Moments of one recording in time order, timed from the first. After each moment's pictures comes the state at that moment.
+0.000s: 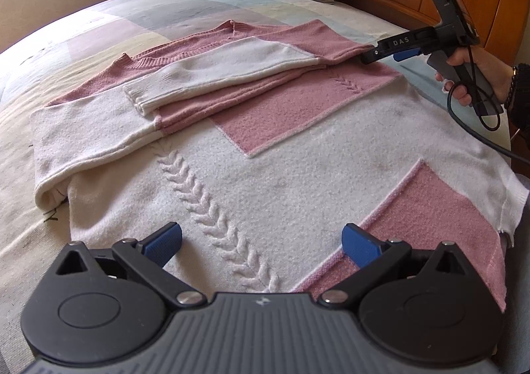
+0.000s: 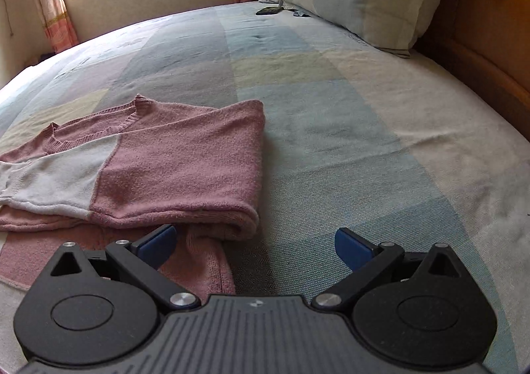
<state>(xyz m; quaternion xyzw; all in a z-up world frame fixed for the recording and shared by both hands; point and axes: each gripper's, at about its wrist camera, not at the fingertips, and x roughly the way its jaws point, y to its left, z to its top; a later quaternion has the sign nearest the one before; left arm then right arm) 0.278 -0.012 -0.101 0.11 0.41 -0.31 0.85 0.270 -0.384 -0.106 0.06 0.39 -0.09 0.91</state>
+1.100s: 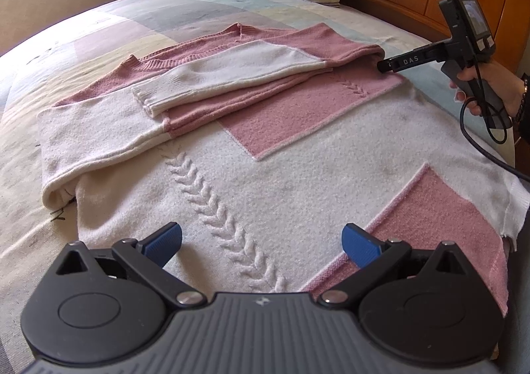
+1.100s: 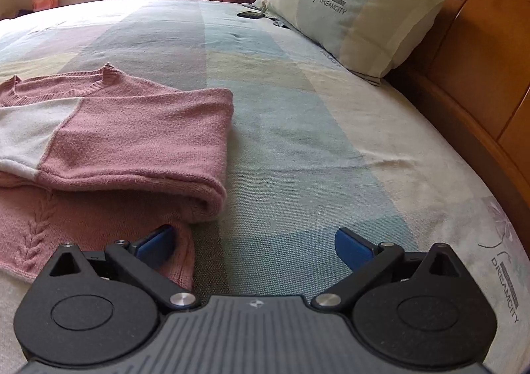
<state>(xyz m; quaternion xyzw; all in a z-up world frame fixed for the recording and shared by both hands) 0.277 -0.007 -0.098 0.11 0.41 -0.30 0.86 0.258 -0.366 -0.110 -0.05 0.38 -0.16 0.91</state>
